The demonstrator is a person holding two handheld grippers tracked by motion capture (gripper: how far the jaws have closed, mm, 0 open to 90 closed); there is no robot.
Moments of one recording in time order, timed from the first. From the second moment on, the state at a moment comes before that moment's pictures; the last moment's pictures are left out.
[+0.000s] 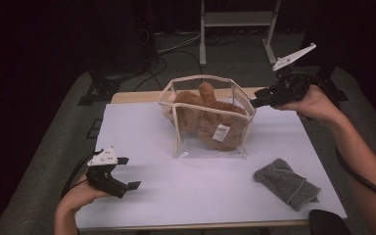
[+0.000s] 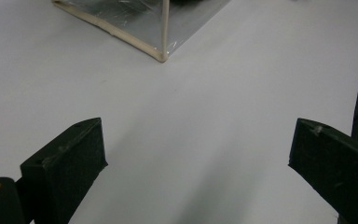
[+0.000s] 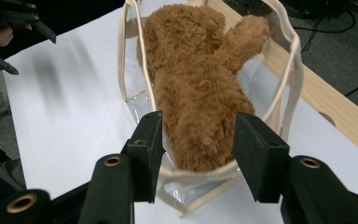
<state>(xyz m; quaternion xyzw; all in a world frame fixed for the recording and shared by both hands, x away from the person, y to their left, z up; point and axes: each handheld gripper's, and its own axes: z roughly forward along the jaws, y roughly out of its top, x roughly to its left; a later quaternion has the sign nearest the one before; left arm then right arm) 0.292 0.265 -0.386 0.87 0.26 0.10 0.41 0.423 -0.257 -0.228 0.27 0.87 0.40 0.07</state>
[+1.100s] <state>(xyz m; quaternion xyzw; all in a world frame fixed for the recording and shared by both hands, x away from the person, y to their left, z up) 0.292 0.266 -0.385 0.87 0.26 0.10 0.41 0.394 -0.319 -0.285 0.33 0.85 0.41 0.06</state>
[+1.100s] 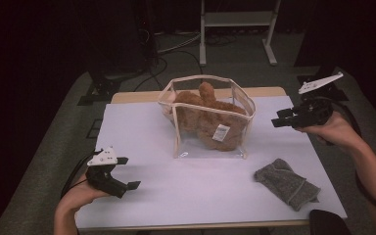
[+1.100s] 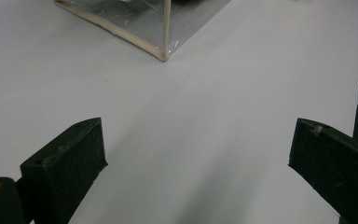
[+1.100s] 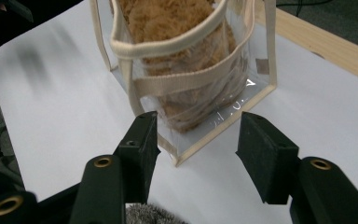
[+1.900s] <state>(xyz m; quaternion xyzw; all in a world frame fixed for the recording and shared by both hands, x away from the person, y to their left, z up) 0.292 0.264 -0.385 0.87 0.26 0.10 0.41 0.383 -0.340 -0.333 0.37 0.83 0.41 0.03</state>
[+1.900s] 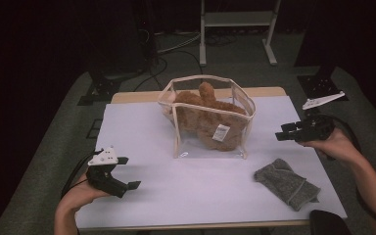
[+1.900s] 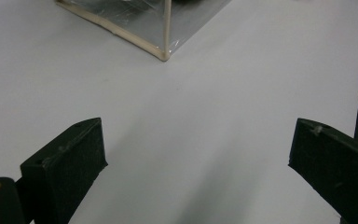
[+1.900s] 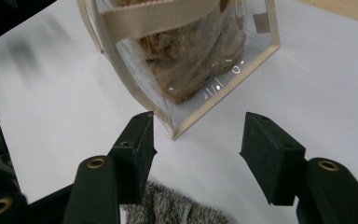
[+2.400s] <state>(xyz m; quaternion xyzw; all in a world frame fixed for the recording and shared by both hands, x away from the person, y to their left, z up) 0.293 0.264 -0.385 0.87 0.26 0.10 0.41 0.377 -0.346 -0.358 0.38 0.83 0.42 0.02</state>
